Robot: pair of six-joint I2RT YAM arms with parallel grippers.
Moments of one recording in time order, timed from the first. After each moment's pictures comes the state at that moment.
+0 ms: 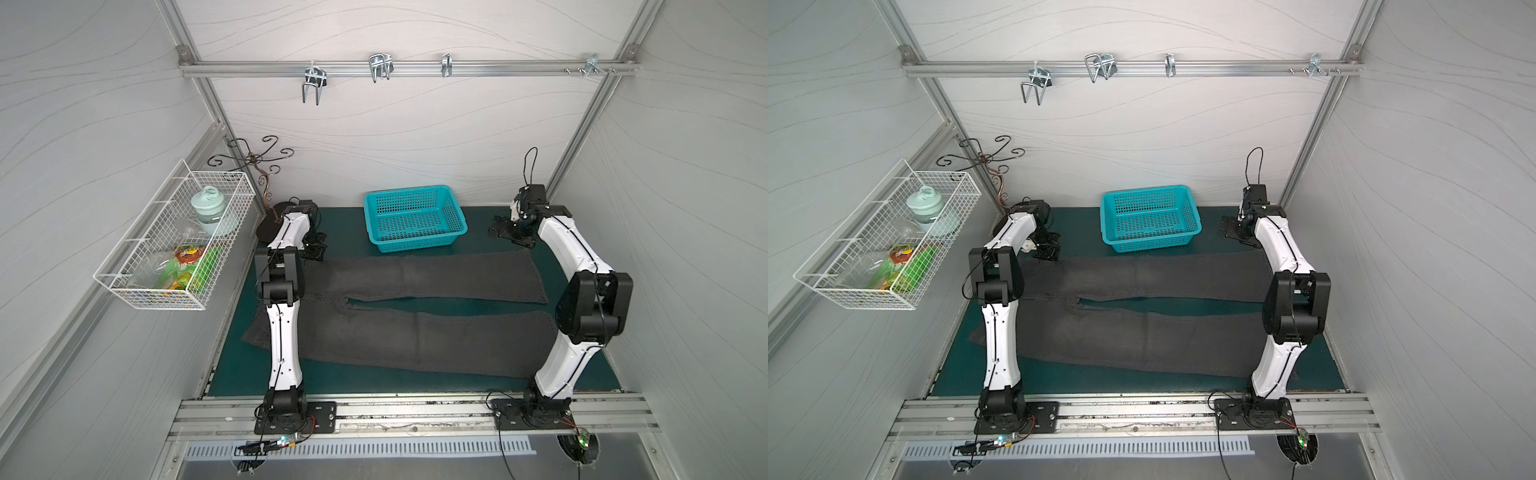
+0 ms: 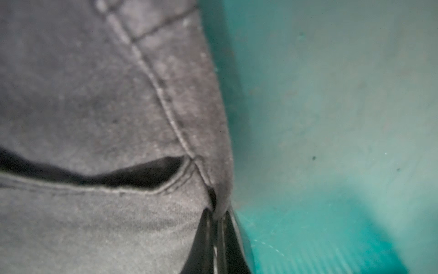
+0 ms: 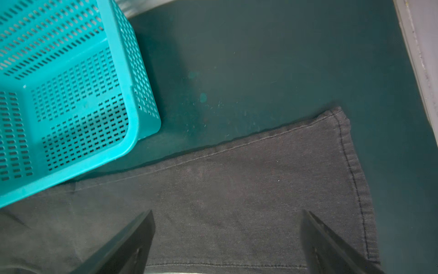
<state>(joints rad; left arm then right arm) 0.06 2.46 2.16 -1.18 0.08 -1.35 0.02 1.86 1.69 -0.85 -0.11 0.23</state>
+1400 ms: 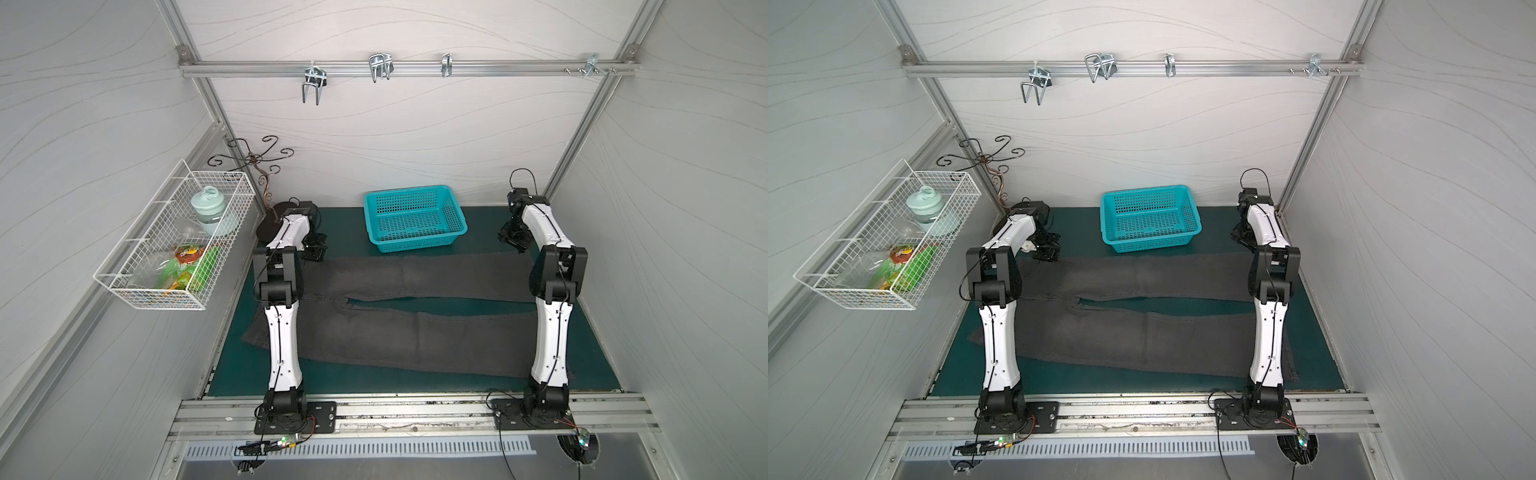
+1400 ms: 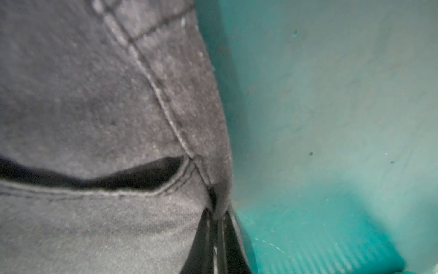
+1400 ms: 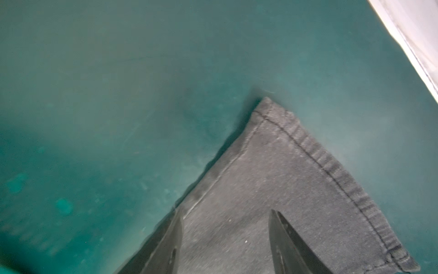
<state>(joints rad) 0.05 2.40 2.05 -1.09 0.09 -1.32 -0.02 2.42 2.26 -1.22 0.19 0.69</state>
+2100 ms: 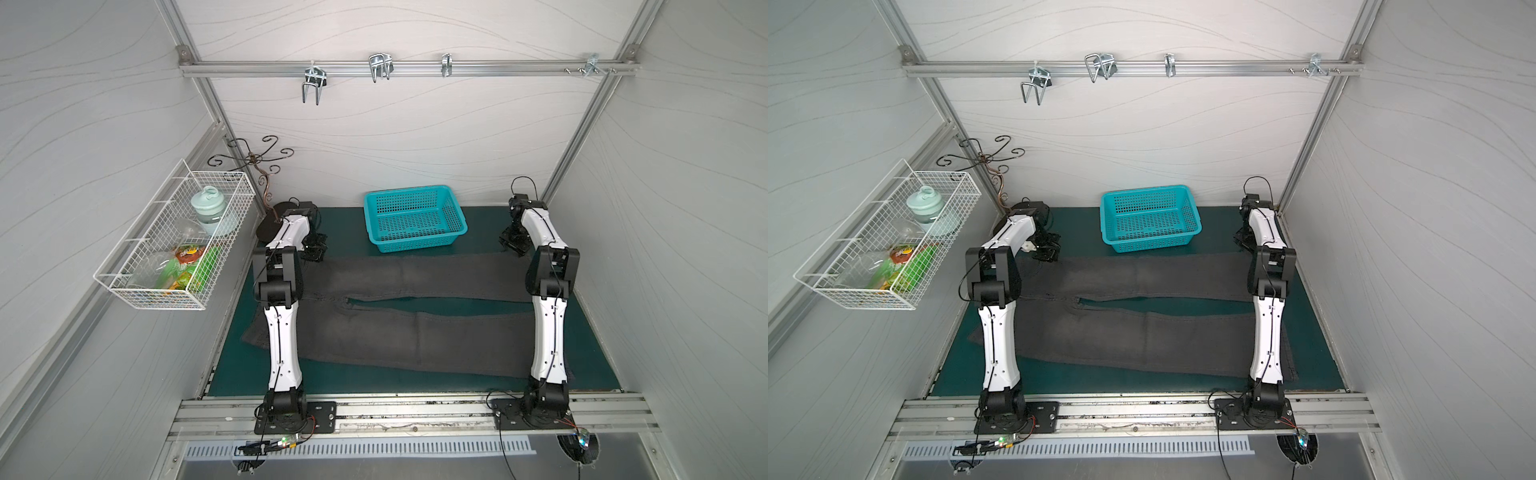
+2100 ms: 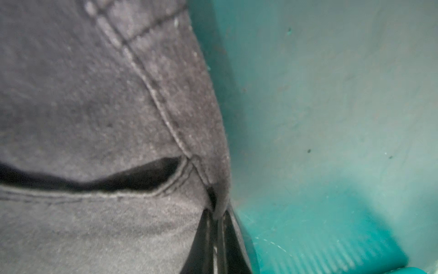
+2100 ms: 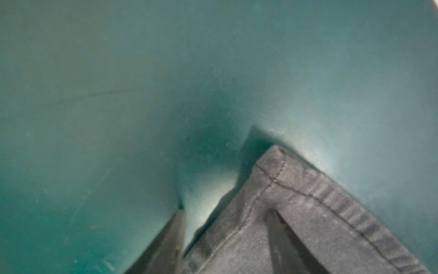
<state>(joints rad) 0.05 2.39 2.04 -1.08 0.09 -1.30 -0.05 2.58 2.41 -1.23 0.17 0.70</state>
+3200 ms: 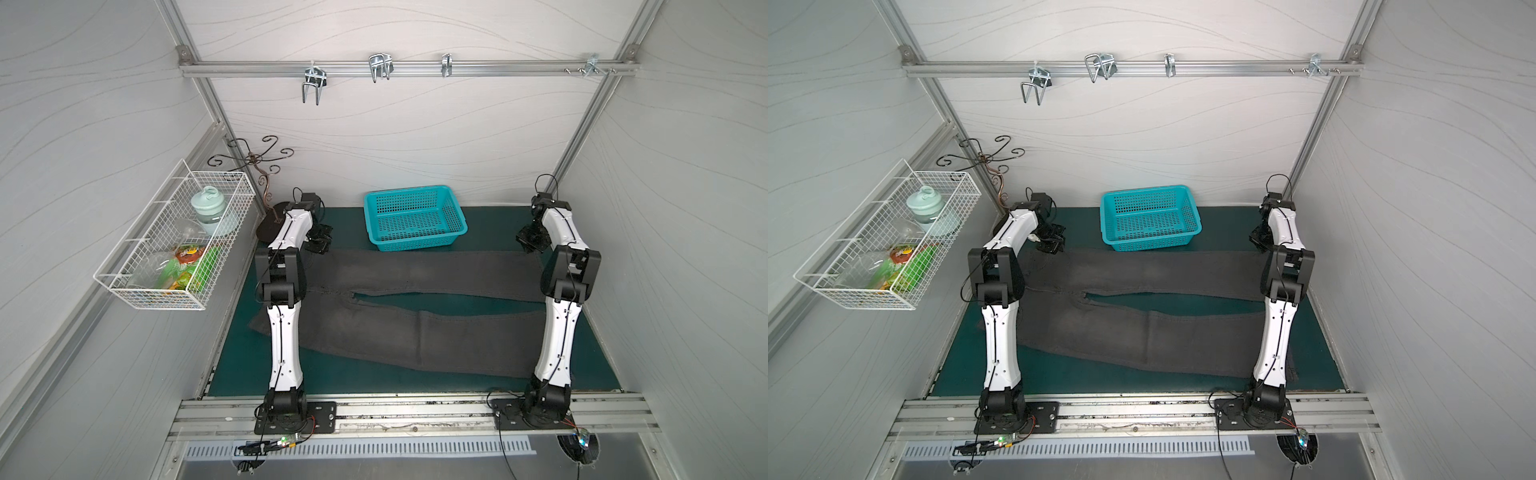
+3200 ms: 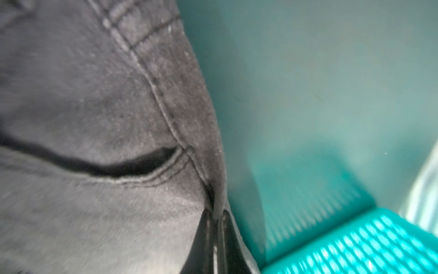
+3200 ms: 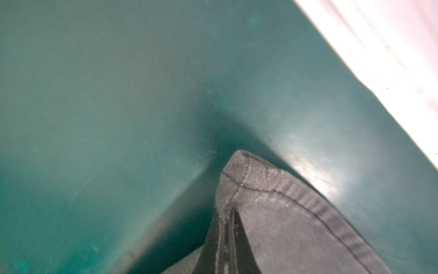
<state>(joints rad) 0.03 2.40 2.17 -1.12 0.13 -1.20 -0.16 2.44 2.27 -1.19 0.09 0.57</state>
